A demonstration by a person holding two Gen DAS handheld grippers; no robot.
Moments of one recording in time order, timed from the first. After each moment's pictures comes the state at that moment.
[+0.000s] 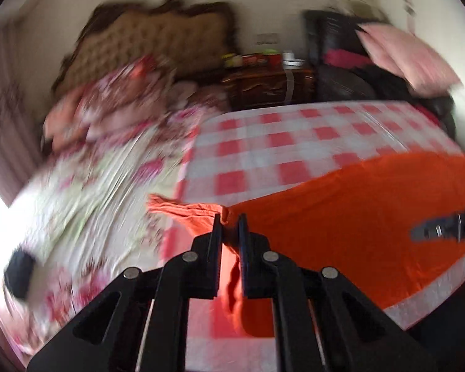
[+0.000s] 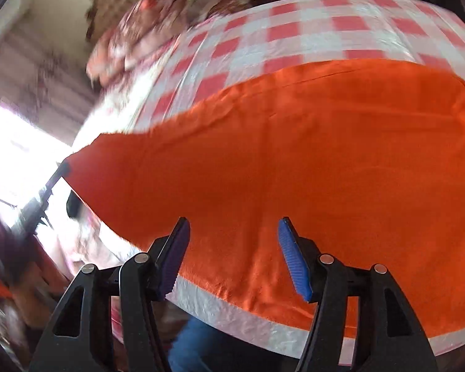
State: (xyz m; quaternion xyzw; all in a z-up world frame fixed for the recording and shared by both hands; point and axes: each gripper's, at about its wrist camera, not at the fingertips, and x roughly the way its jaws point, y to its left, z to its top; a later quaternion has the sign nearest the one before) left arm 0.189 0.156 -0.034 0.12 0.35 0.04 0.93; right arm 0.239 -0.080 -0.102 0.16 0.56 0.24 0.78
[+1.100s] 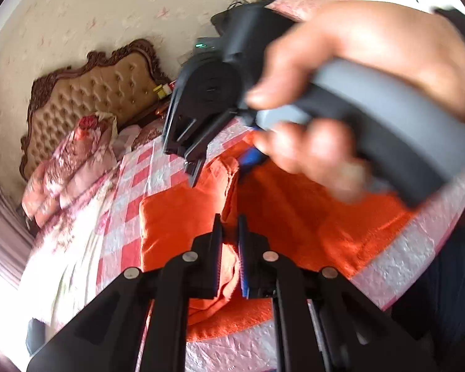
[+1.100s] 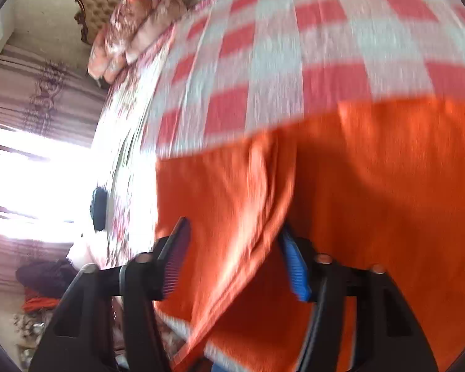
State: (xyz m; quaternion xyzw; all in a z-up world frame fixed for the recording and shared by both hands) left arm 0.142 0.018 -0.101 0.26 0.31 -0.04 0.92; right arm 0.344 -0.015 -0.119 0.19 0.61 0.27 0.72
